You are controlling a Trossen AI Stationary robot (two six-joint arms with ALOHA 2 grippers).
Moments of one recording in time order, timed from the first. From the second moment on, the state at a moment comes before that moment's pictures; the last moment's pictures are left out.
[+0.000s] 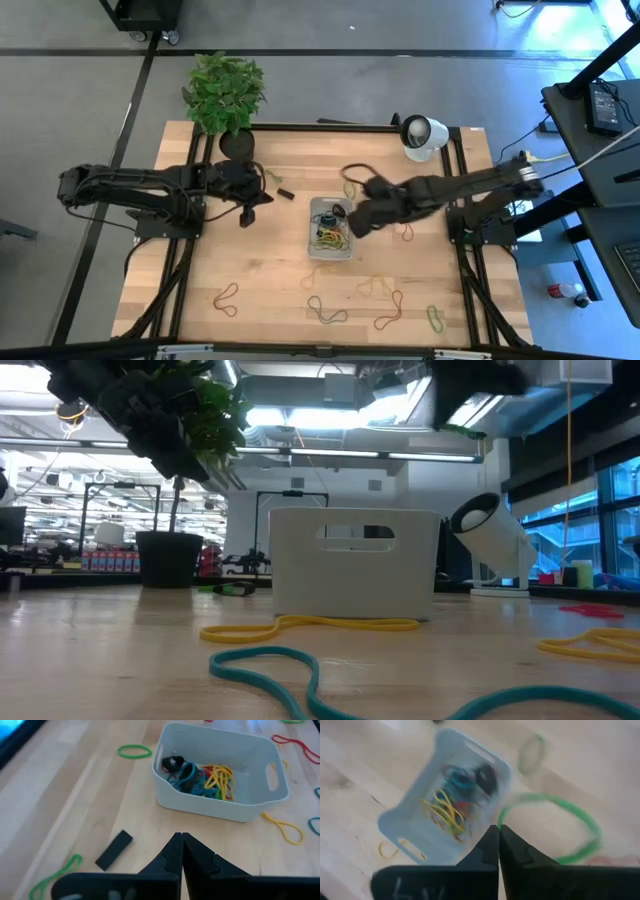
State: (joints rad) left arm 0.15 0.88 0.56 -0.32 0.06 -0.09; right arm 0.24 1.59 1.52 -1.20 0.35 1.22
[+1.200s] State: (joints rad) left arm 0.17 0.88 0.56 -0.32 0.07 -0.04; right arm 0.08 2.09 1.84 -1.10 0.20 0.93
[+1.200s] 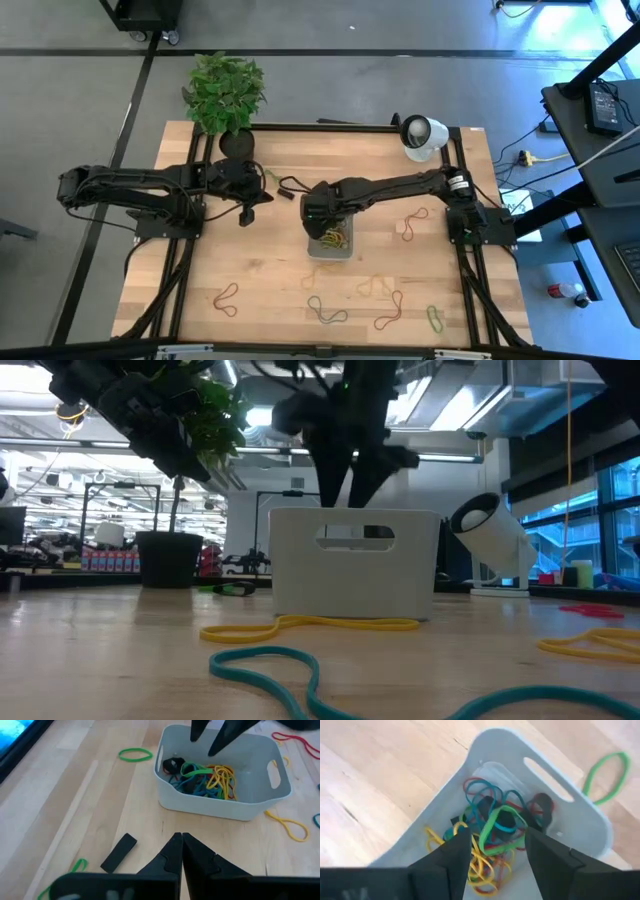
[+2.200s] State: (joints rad) left arm 0.18 1.44 0.81 -0.44 -0.03 0.22; right arm 0.32 1.54 1.20 -1.01 0.36 1.47
